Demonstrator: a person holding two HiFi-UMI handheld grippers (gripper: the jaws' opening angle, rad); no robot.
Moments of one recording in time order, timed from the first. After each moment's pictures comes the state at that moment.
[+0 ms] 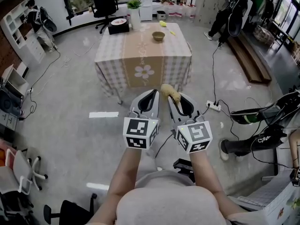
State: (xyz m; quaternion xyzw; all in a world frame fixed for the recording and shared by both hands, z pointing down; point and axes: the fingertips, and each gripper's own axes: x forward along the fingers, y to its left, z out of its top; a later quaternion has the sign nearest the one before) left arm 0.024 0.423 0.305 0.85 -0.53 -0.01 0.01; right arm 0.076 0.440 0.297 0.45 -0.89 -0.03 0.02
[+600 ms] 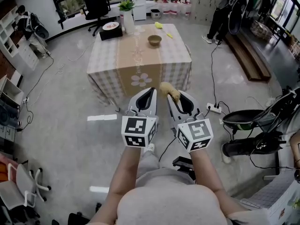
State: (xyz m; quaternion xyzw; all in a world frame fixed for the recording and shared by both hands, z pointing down) left arm 0.011 0.309 0.308 0.85 -0.52 -0.01 0.02; right arm 0.068 0.329 0.296 0.47 -0.88 -0.02 0.02
